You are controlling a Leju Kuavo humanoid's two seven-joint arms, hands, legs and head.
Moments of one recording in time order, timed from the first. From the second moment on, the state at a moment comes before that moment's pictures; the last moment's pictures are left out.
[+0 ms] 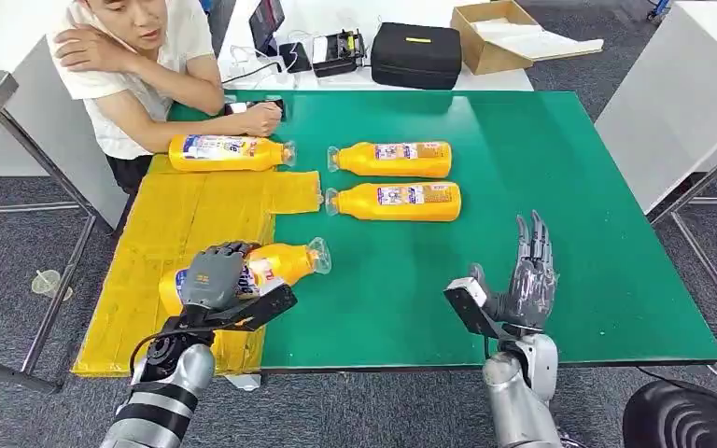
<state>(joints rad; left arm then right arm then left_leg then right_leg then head) -0.34 -0.18 -0.18 -1.04 -1.19 0.24 -0.16 -0.17 0.13 -0.17 -1.13 1.03 -0.56 -0.58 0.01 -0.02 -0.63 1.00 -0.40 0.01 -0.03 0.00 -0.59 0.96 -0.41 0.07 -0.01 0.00</state>
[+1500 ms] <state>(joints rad) -0.37 -0.18 -0.19 -0.99 -1.19 0.17 -0.11 -0.18 0.12 -0.16 -1.12 1.04 -0.51 -0.61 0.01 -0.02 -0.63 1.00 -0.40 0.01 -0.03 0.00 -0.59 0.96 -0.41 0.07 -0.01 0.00</state>
